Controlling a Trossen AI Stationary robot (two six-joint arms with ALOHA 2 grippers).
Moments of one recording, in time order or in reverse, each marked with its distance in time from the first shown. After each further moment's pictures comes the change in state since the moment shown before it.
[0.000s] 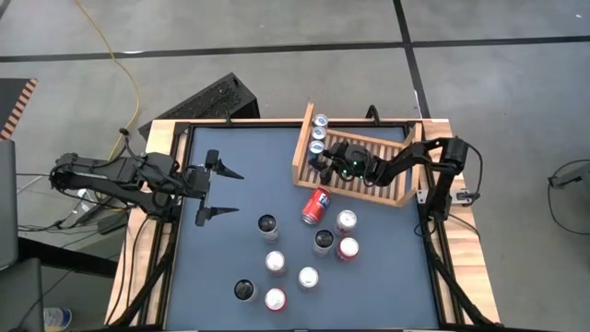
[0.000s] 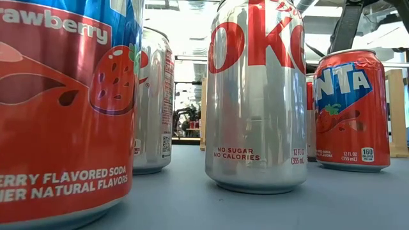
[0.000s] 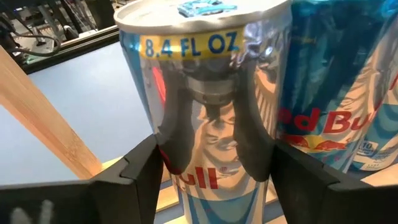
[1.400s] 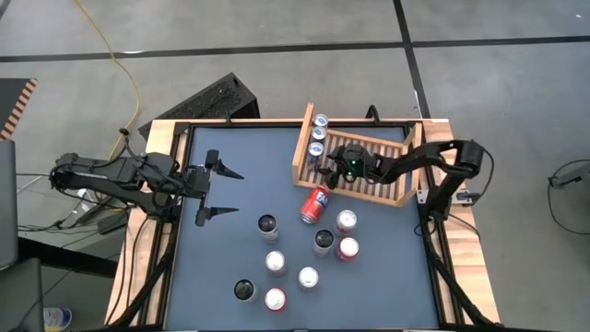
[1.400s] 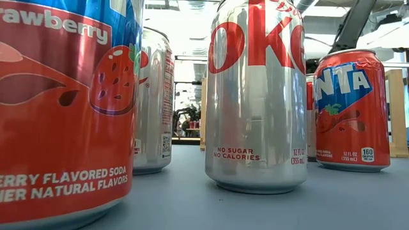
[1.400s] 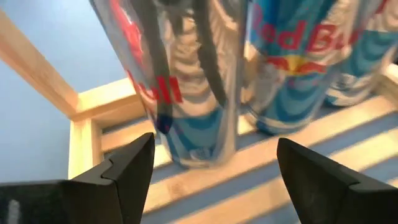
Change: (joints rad) left arm 0.000 0.000 0.000 0.000 0.000 -0.001; right arm 0.000 -0.140 0.003 -0.392 0.022 -0.042
